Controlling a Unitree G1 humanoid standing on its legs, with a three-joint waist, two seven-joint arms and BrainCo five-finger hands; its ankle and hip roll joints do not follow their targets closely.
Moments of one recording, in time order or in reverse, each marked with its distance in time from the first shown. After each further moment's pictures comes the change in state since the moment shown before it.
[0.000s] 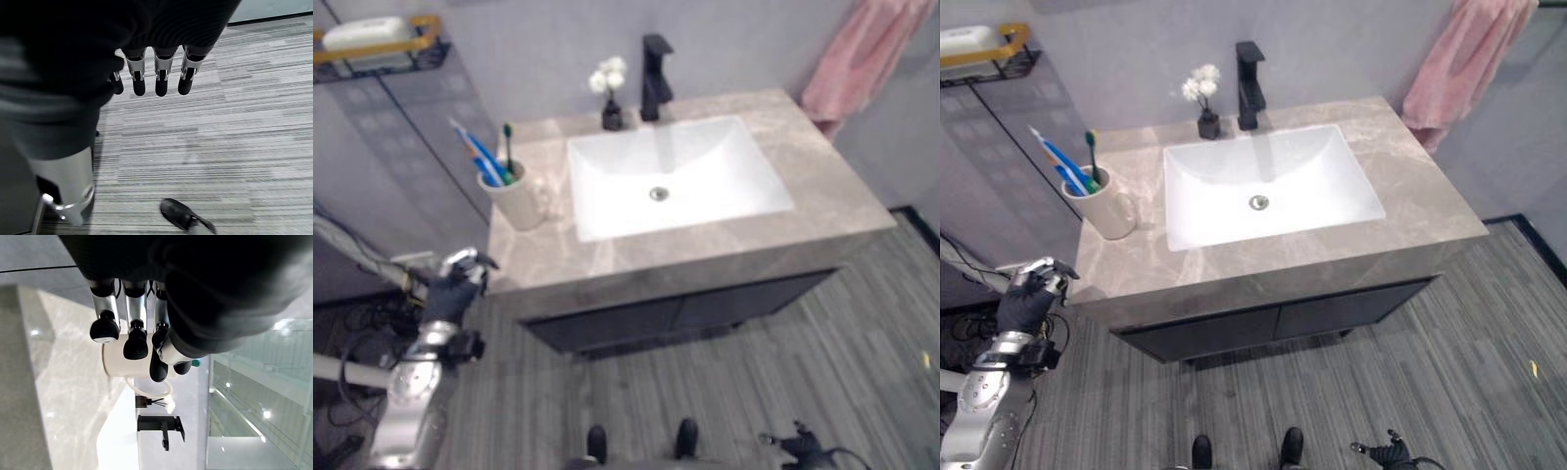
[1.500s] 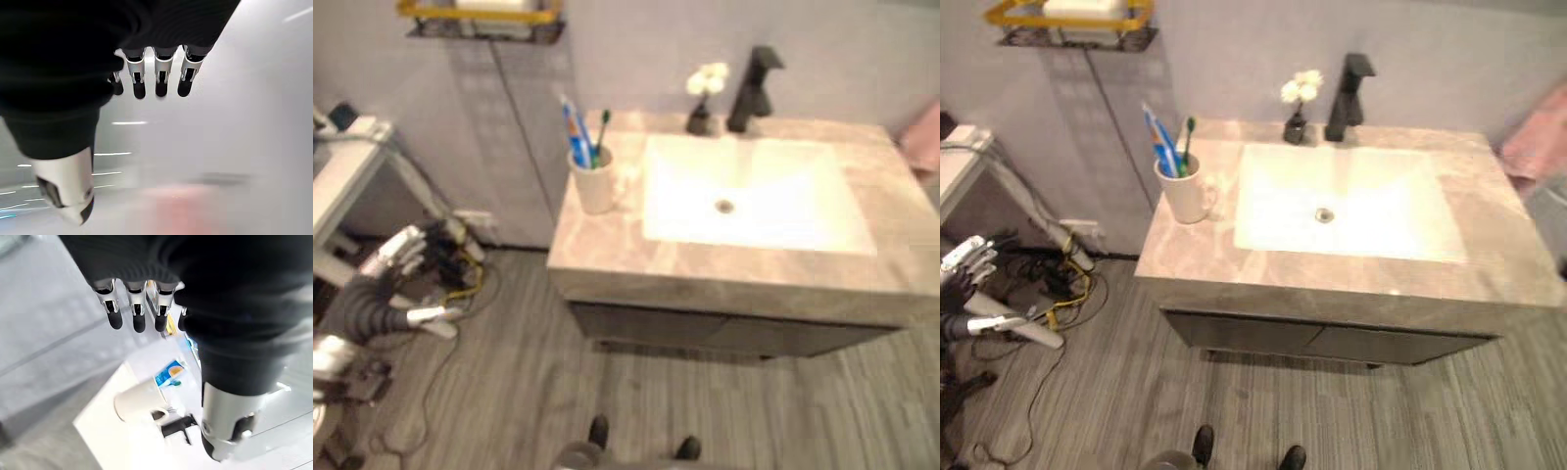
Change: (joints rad) left arm 0.431 0.334 0.314 -0.254 -0.030 -0.057 -0.162; right arm -0.050 -0.609 -0.580 -0.459 -0.231 0.003 -0.416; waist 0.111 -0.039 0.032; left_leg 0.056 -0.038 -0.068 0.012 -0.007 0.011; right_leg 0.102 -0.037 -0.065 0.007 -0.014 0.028
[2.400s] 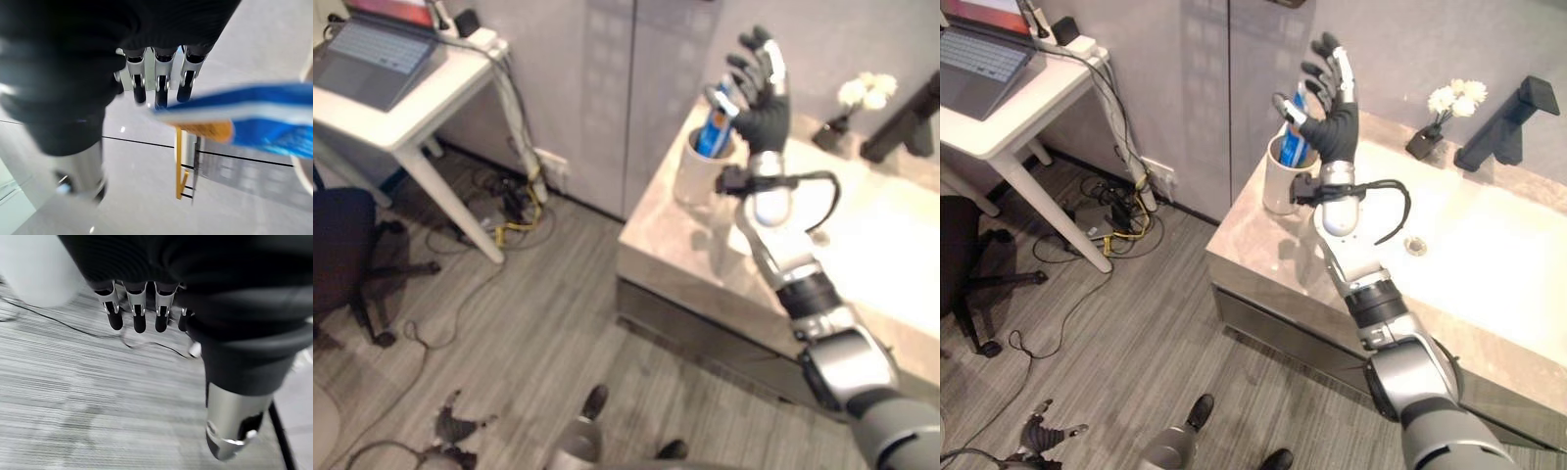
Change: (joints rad) left arm -0.381 -0.369 -0.537 1.062 0.673 0.114 0.444; right arm -0.874 0.561 0.793 -0.391 0.504 -0.194 0.196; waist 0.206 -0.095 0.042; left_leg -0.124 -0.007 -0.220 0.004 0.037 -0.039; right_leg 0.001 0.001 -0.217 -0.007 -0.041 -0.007
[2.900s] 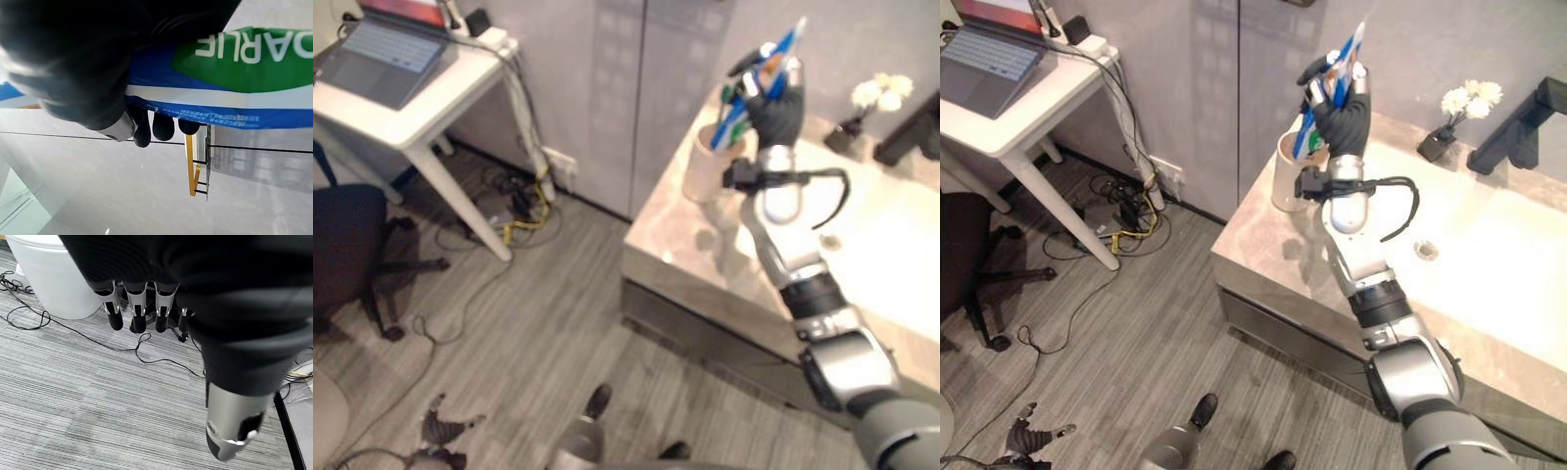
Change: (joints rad) left arm -0.035 -0.023 0.128 0.160 -0.039 0.007 0.022; right arm 0.056 -0.027 -0.025 -0.079 0.079 -0.016 0.045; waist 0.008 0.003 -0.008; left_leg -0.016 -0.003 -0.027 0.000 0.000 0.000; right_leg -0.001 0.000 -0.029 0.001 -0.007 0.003
